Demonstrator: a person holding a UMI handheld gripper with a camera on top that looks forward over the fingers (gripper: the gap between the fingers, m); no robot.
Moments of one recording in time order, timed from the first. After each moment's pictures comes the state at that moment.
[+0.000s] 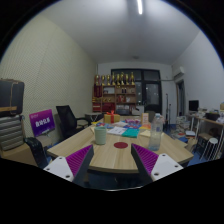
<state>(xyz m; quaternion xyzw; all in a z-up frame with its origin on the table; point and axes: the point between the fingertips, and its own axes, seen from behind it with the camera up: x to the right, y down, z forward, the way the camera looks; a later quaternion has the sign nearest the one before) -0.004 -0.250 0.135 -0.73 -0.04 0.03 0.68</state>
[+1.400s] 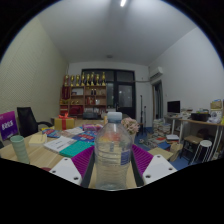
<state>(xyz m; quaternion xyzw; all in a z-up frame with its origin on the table) 0.246 0.087 0.115 -0.71 0.07 -0.07 0.70</state>
